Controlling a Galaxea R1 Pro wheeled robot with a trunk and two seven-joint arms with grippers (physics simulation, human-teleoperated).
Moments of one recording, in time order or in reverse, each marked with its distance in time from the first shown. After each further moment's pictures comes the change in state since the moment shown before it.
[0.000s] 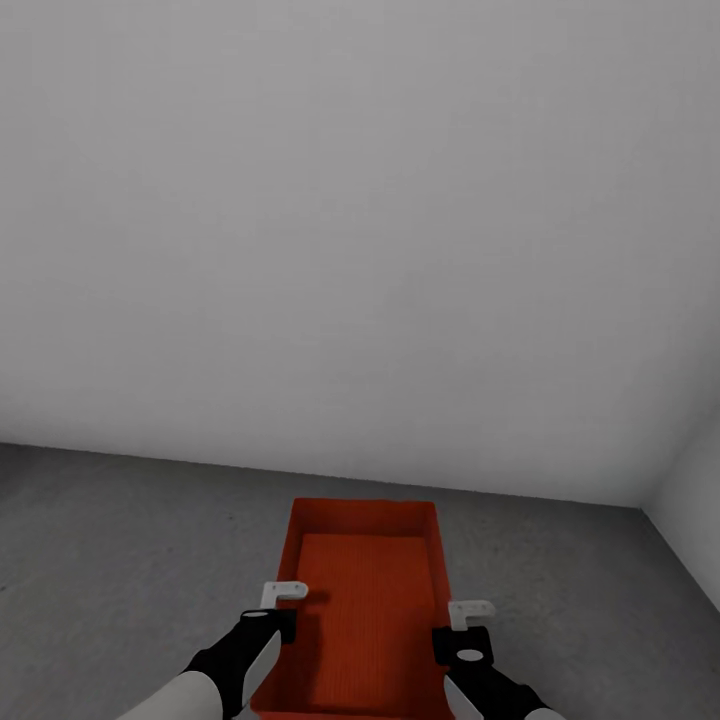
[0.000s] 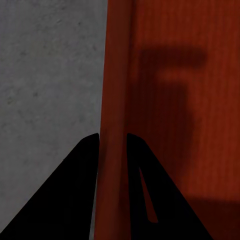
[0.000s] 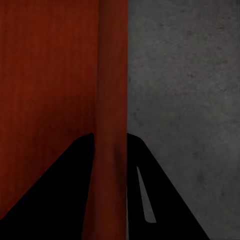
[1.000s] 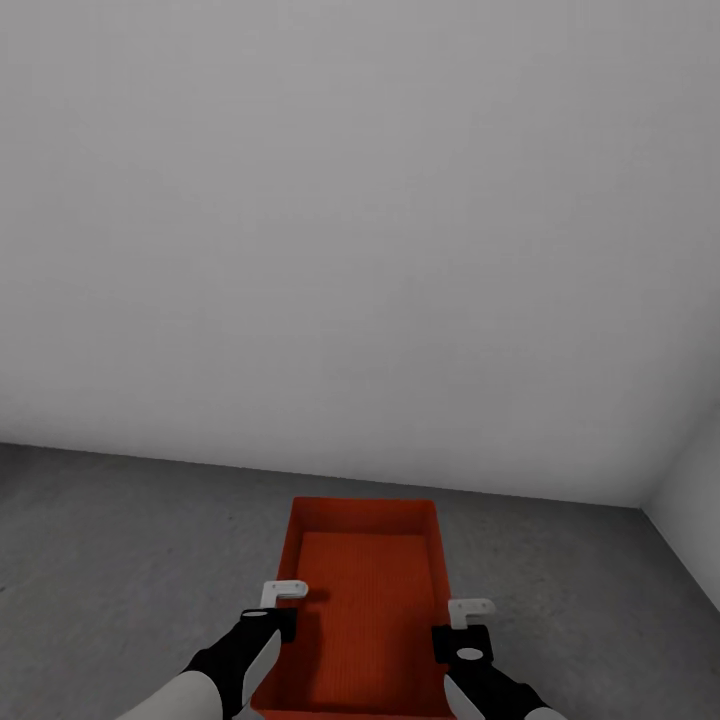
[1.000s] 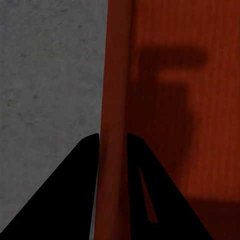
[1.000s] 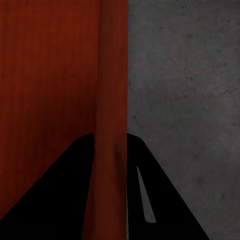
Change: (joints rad) left arm 0.000 0.001 -0.002 -0.002 0.005 -0.006 -0.001; right arm 0.000 -0.001 -0.004 -0.006 0.007 -0.001 -0.001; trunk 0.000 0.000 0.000
